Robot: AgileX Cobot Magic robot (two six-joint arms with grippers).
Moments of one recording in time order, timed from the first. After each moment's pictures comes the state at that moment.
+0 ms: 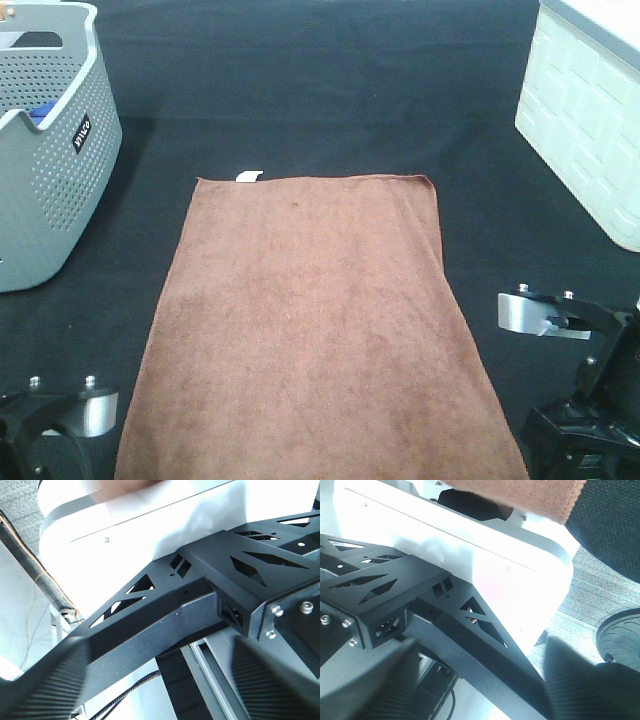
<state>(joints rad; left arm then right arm) -0.70 1.48 -0.56 -0.56 1.01 -0.11 0.34 1.49 -0.58 0.43 1.08 -0.24</state>
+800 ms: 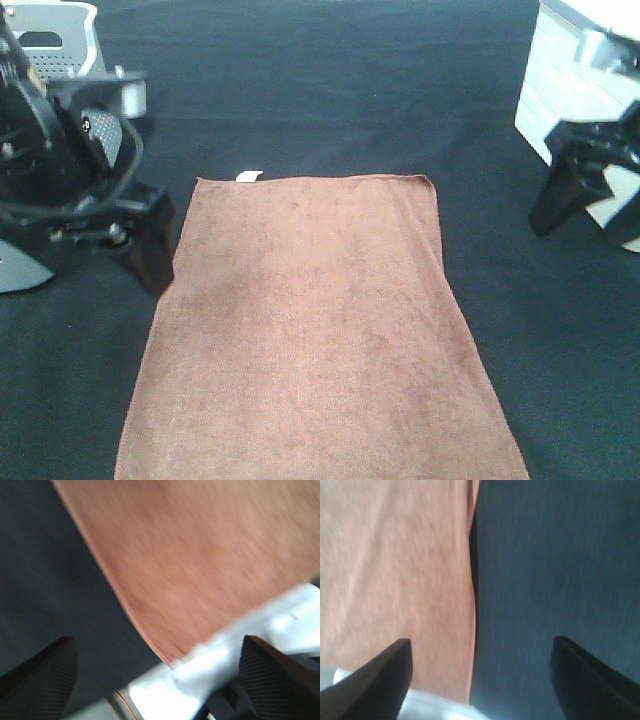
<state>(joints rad) -0.44 1.61 -1.14 -0.19 1.05 -0.05 0.08 1.50 -1.03 0.30 0.99 -0.16</state>
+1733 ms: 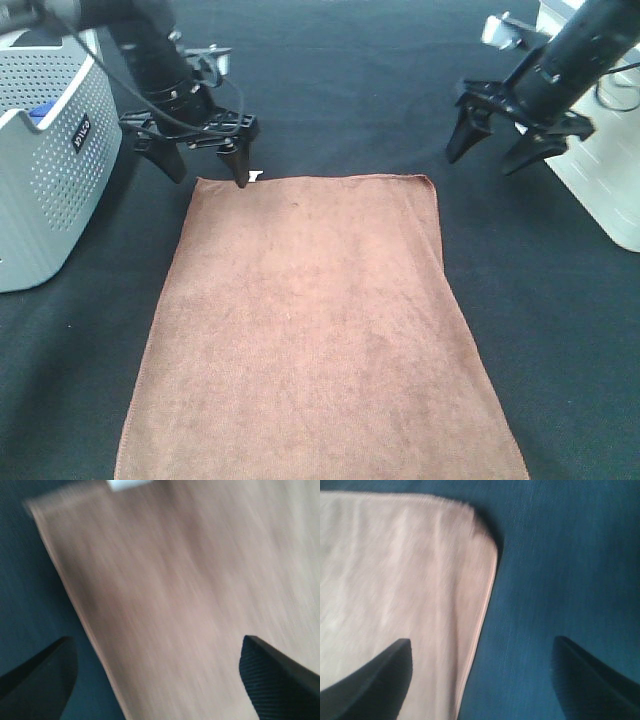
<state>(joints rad) -0.26 2.50 -2.25 -0.19 1.21 0.02 0.07 2.15 -1.66 0.38 0.91 -0.23</state>
